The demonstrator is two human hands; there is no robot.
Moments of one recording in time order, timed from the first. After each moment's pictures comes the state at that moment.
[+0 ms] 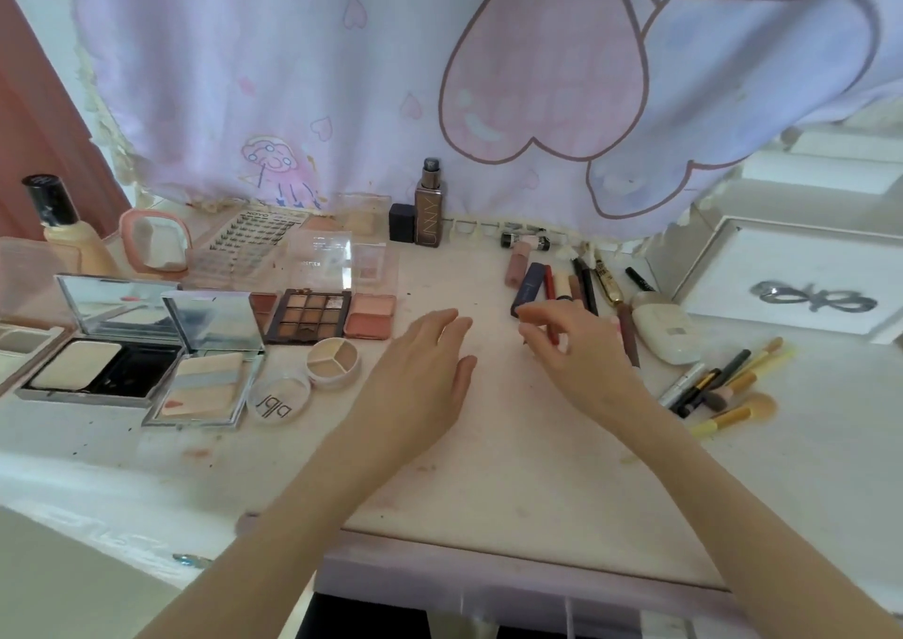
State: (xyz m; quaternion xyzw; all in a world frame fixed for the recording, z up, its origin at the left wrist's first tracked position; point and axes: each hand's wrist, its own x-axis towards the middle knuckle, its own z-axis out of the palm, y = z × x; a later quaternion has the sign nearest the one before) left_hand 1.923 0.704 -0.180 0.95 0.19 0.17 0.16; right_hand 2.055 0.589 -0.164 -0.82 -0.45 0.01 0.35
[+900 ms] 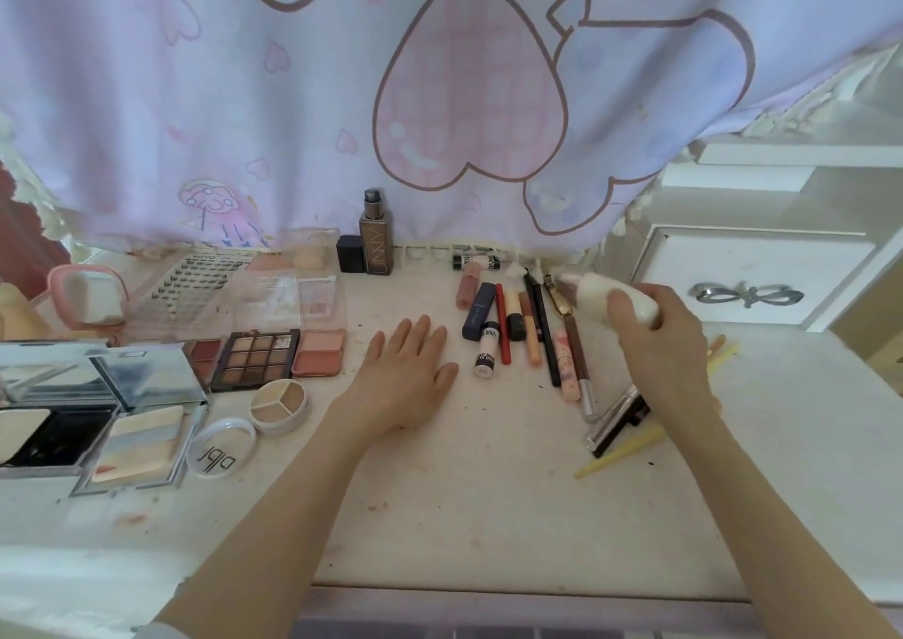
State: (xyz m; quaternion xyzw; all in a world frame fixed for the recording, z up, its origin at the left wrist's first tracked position) left_hand 1.985 0.723 -0.188 0.97 0.21 -0.07 0.10; right_hand 2.103 0.529 -0.143 -0.82 -0.16 -0.03 0.54
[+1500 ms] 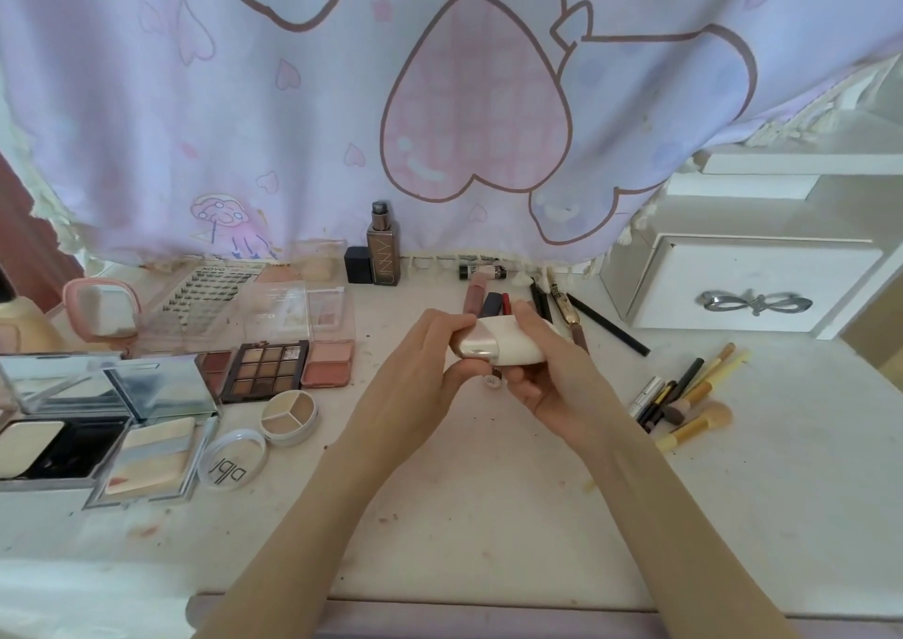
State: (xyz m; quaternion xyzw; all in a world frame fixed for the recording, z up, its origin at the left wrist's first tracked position) left_hand 1.965 0.705 -0.174 0.91 0.05 0.33 0.26; right_hand 2.057 0.585 -0.145 -0.50 -0.05 0.38 0.78
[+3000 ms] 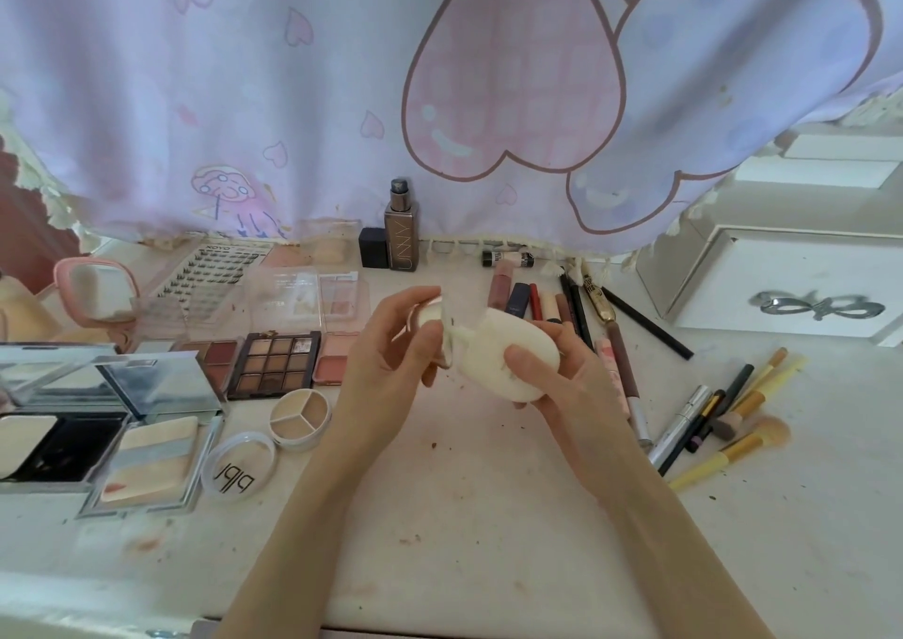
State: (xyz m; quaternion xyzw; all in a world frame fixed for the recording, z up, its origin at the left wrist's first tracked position) left_hand 1.949 0.728 -0.171 0.69 0.13 0.36 0.62; right_hand 2.046 0.595 -0.169 -0.61 -0.23 0.27 0.71
